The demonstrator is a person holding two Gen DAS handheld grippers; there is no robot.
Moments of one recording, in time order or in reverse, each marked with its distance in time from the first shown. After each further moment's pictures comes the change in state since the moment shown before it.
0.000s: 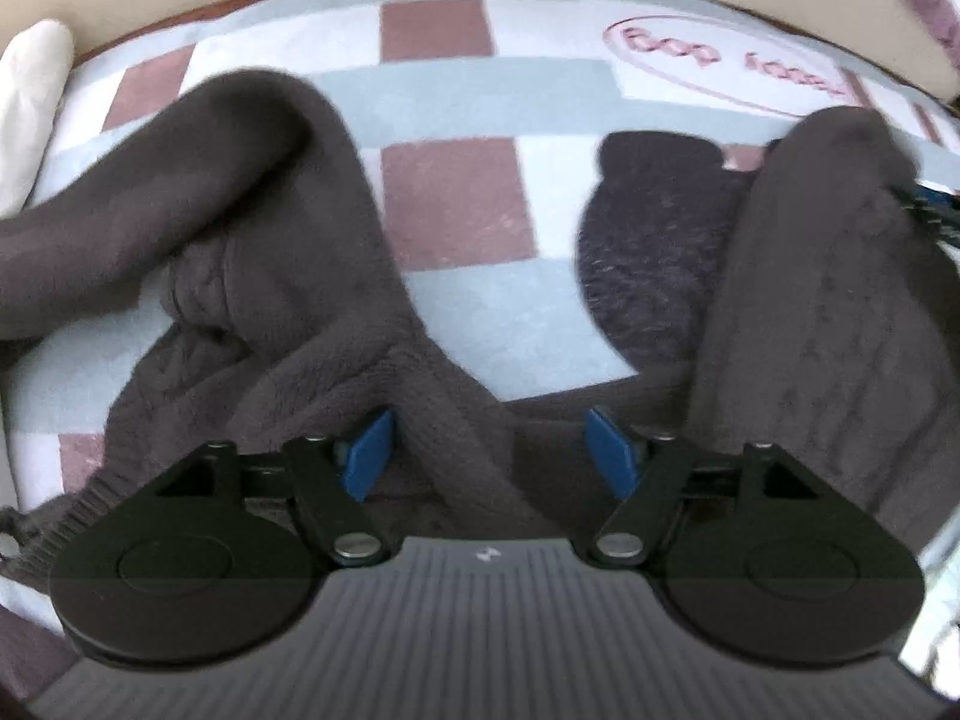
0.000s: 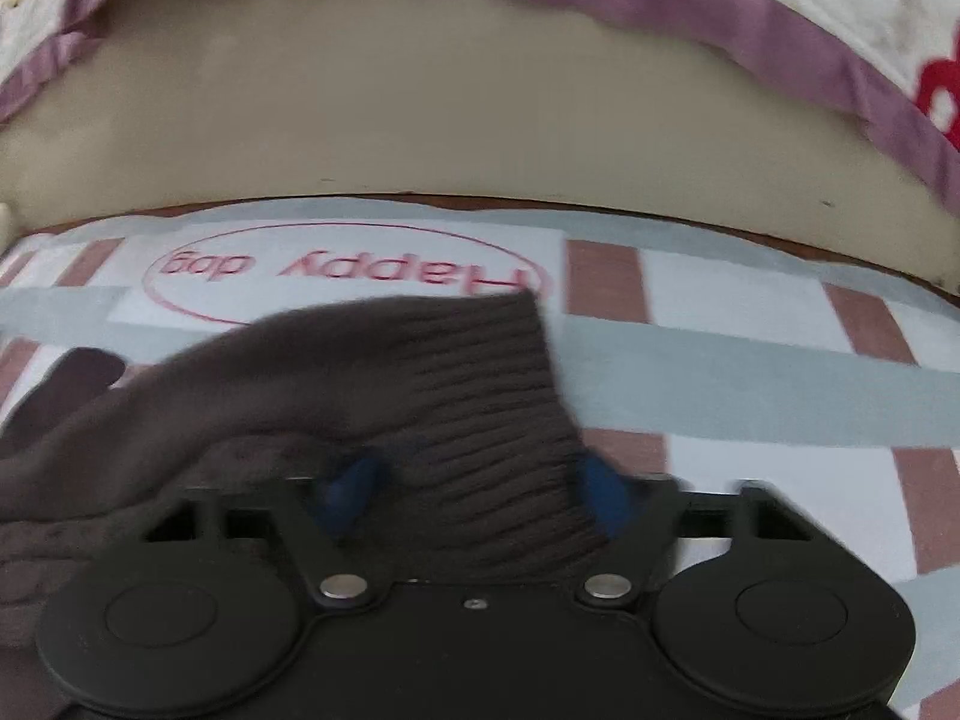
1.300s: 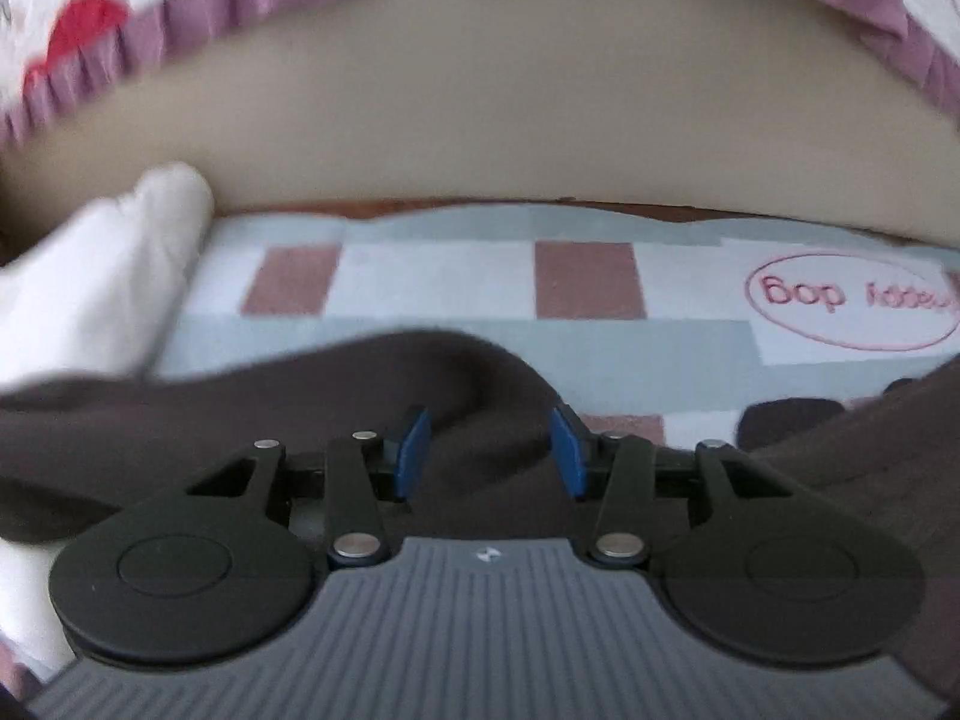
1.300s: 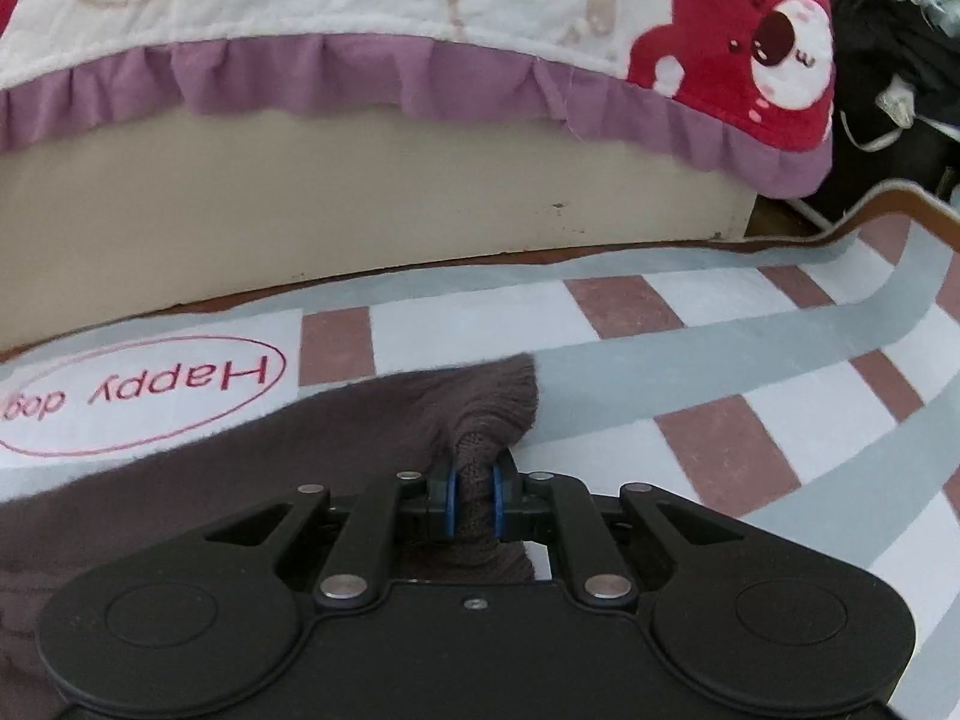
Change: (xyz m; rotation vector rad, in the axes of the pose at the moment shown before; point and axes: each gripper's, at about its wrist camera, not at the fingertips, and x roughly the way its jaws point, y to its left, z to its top) left arm -0.024 0.034 0.054 -0.053 -0.359 0.166; right arm -0.034 -0.067 -0.008 0.283 -0.117 -0.372
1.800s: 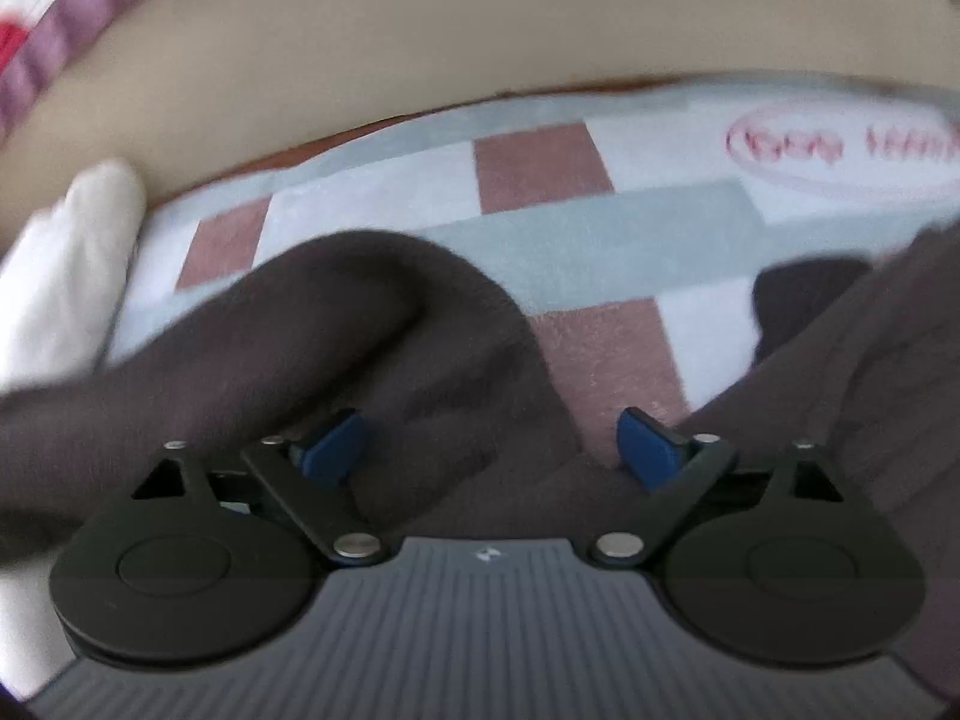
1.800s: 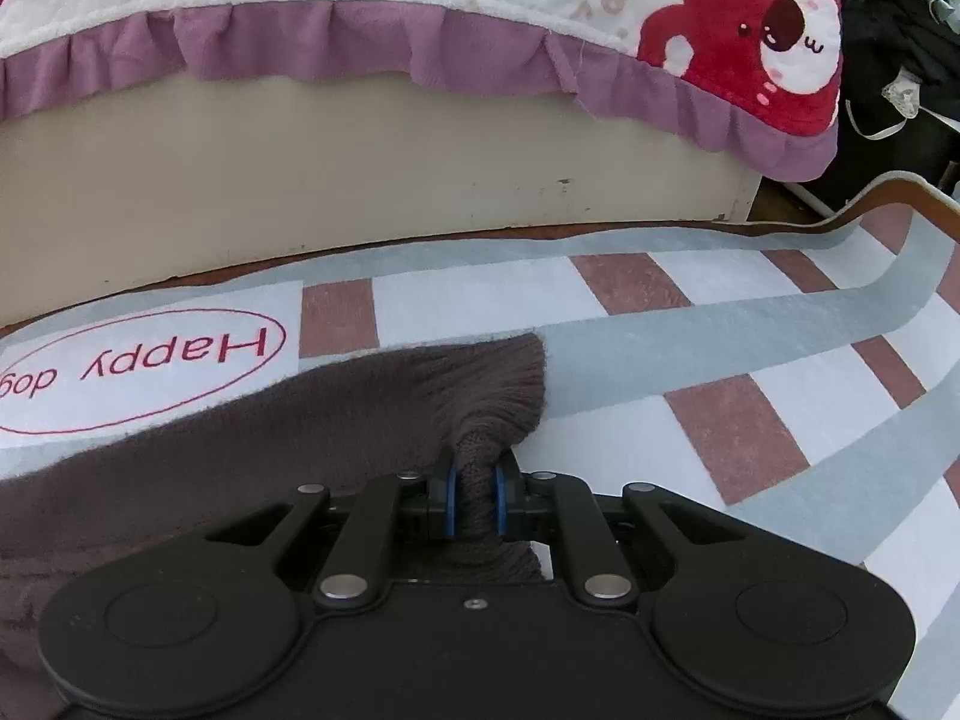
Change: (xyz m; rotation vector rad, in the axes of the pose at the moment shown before) left arm 0.048 -0.039 -0.030 0.185 0.071 0.074; right arm 0.006 0.010 -0.004 -0.035 0.031 -0.024
